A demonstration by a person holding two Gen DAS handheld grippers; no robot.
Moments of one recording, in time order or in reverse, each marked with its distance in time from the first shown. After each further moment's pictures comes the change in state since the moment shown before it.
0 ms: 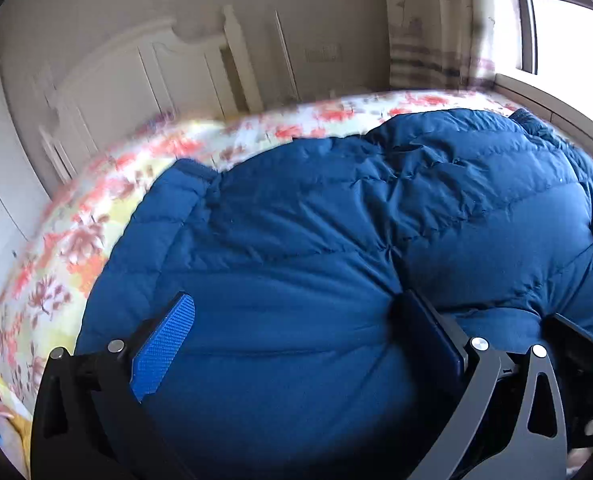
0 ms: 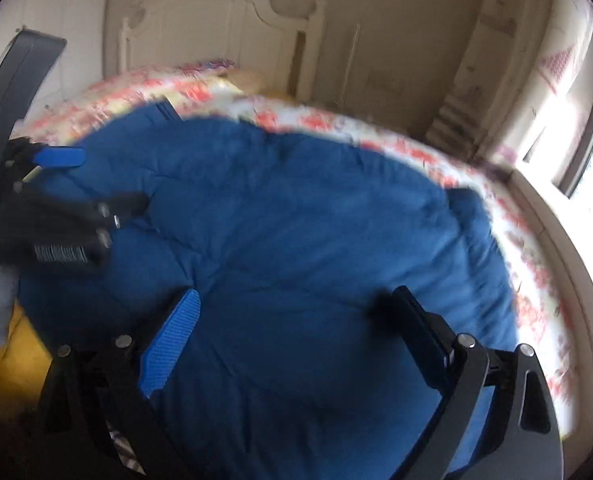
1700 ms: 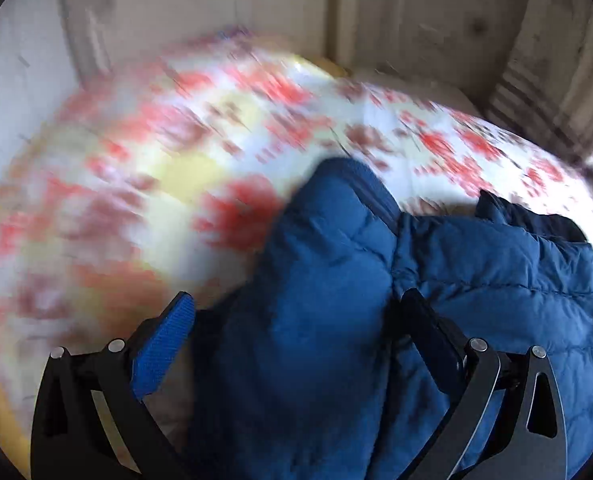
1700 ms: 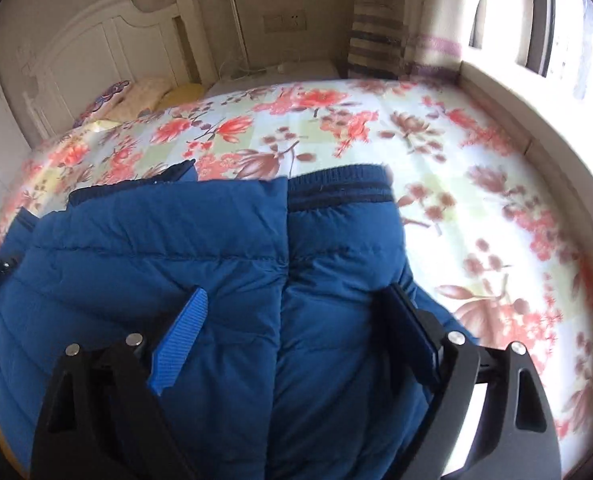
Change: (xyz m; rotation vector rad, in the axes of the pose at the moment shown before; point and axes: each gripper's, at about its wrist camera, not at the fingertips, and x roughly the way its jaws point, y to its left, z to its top) left arm 0.081 0.142 0.063 -0.343 0.201 0.075; right arm 0.064 -0.151 0.061 0.385 0.147 -0.082
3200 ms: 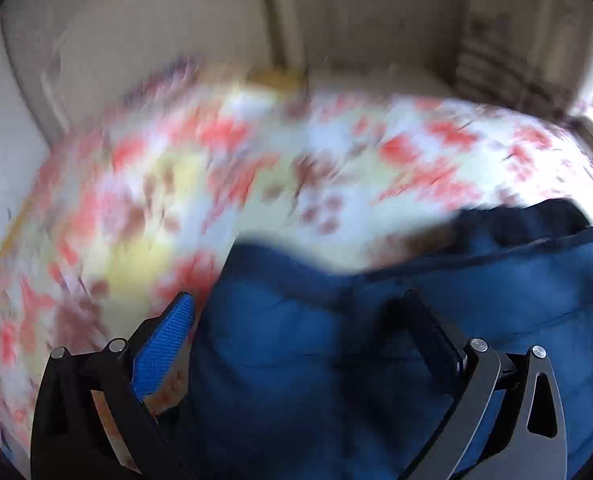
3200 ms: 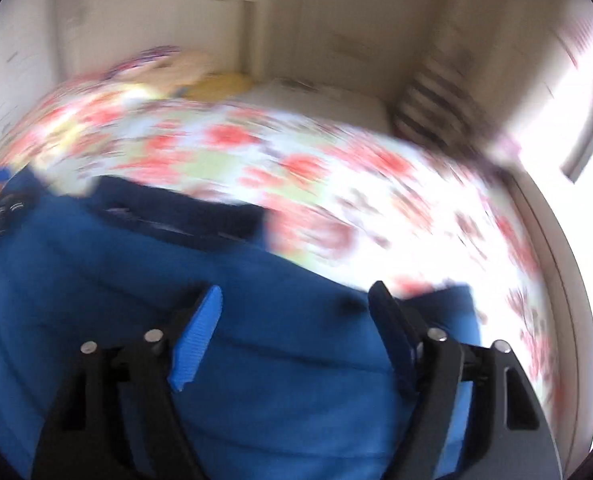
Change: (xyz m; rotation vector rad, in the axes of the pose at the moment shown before) left arm 0.061 -0.030 0.046 0.156 0.095 -0.114; right arm 0.041 0.037 0.048 -0.184 0.026 0.032
